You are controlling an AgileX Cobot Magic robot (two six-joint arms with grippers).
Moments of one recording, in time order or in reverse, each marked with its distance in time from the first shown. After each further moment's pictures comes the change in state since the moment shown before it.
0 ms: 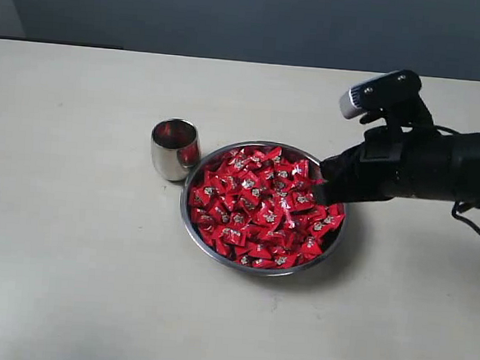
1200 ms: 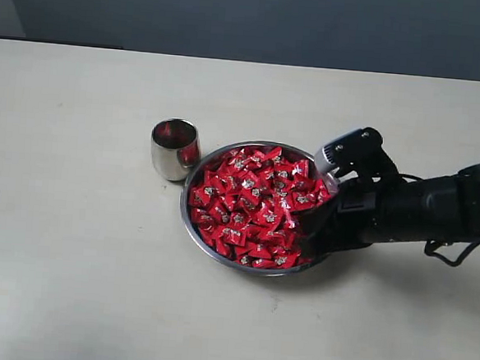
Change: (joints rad) left arm 0.000 0.000 0.000 0.000 0.000 0.000; right arm -0.002 0.177 0.057 0.145 0.137 -0.209
